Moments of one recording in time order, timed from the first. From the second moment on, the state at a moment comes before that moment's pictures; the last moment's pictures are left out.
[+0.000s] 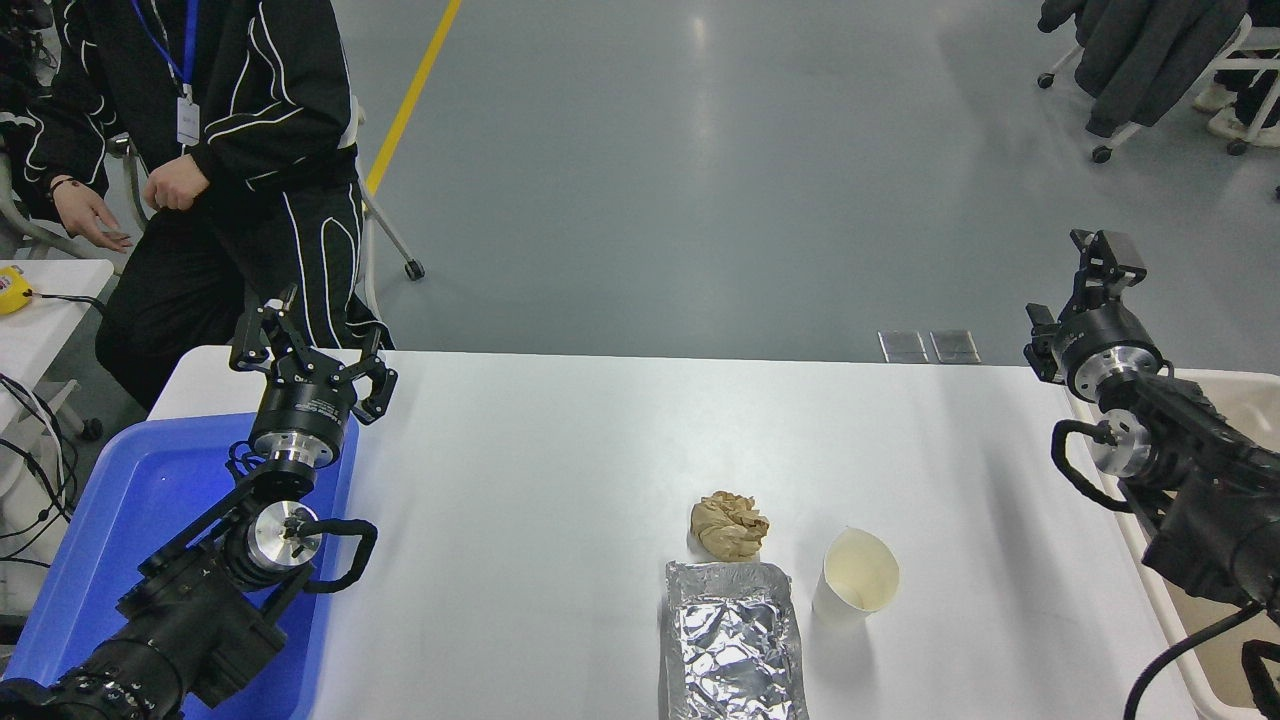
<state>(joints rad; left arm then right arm) -0.52 0.22 -1.05 -0.61 0.18 -0.33 -0.58 0.87 -0.35 0.57 0.38 -0.17 -0.05 0.38</state>
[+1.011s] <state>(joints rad) -0.52 0.22 -1.05 -0.61 0.18 -0.33 -0.58 1.57 -0.36 -0.84 0.81 -0.48 0.18 0.37</state>
